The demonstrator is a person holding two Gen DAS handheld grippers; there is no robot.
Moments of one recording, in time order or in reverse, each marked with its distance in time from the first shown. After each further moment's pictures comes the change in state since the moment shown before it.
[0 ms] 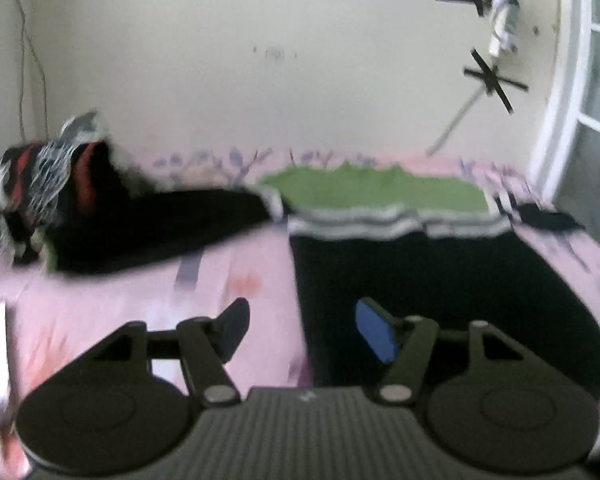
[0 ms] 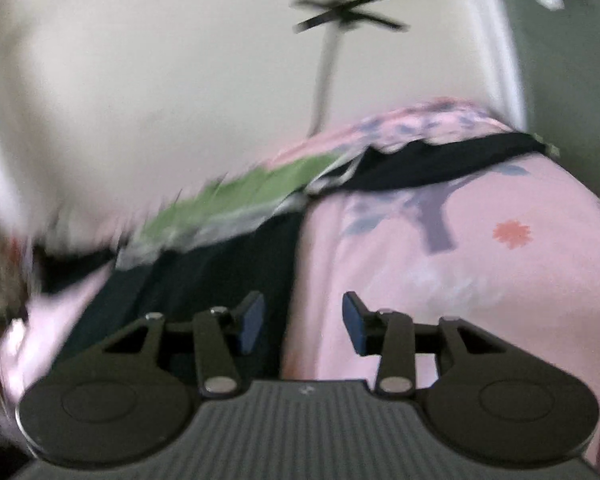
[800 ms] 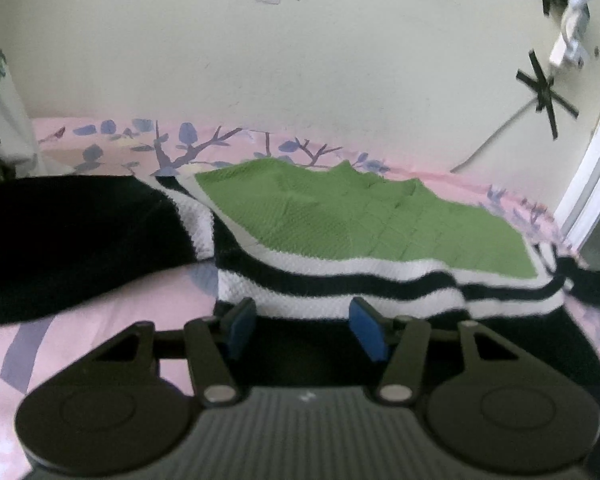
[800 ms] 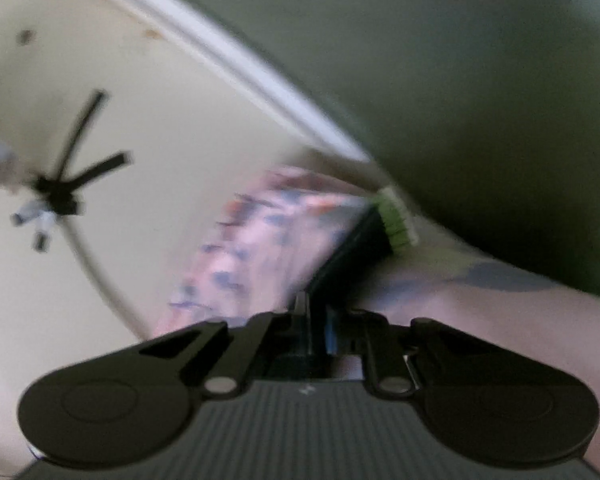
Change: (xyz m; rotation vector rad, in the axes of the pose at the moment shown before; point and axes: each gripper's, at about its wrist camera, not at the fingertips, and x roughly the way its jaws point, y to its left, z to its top) left arm 0.168 0.001 0.035 -0.156 0.036 -0.088; right arm 0.119 -0.131 0.156 0.523 -0.166 -0.176
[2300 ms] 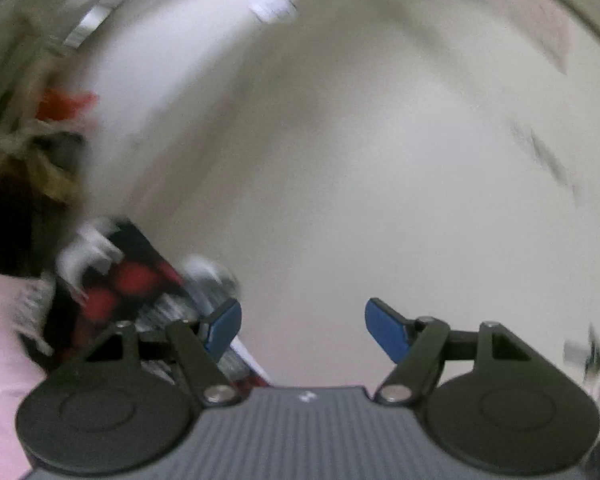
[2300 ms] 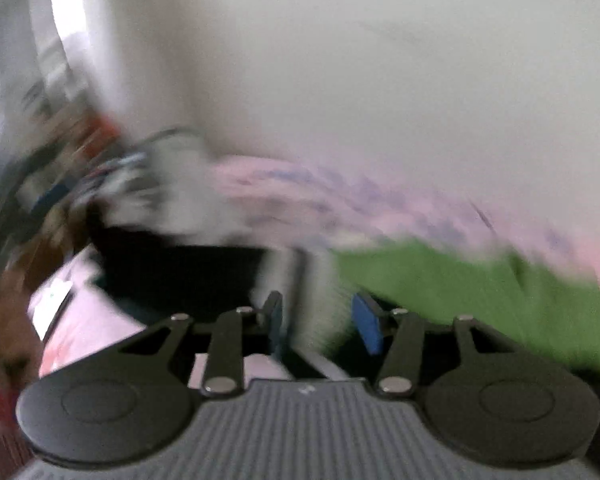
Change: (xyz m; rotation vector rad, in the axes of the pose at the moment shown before) left arm -0.172 0.189 0.003 -0.521 -0.849 0.101; right arm 0.017 0.391 -0.373 -1.235 0.498 0.620
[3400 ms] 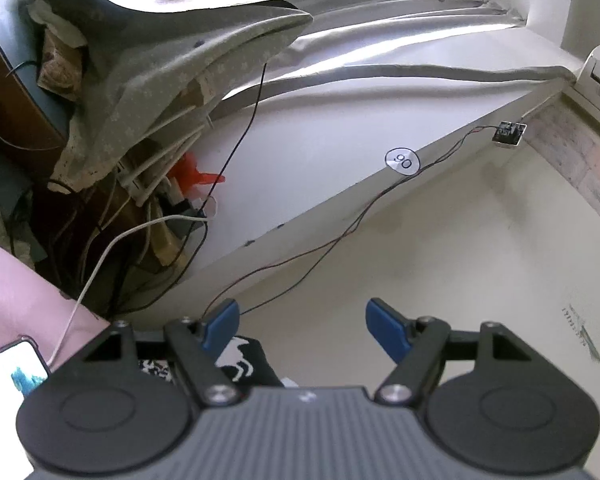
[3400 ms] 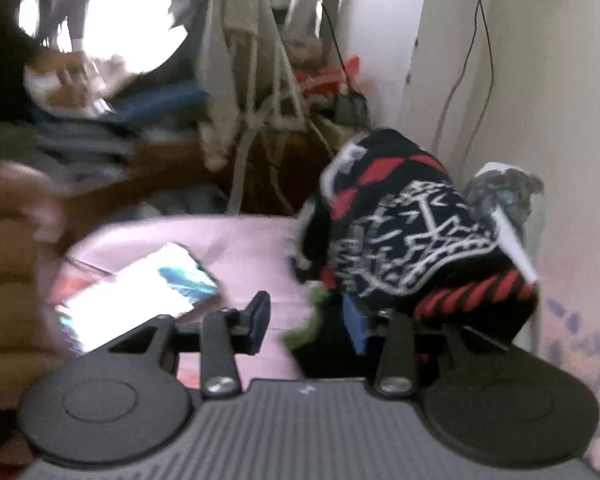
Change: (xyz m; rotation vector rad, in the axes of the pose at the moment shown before) left arm -0.057 0.074 0.035 -0.290 -0.281 0.137; right arm 0.177 0.226 0.036 -0.518 0.027 0.210
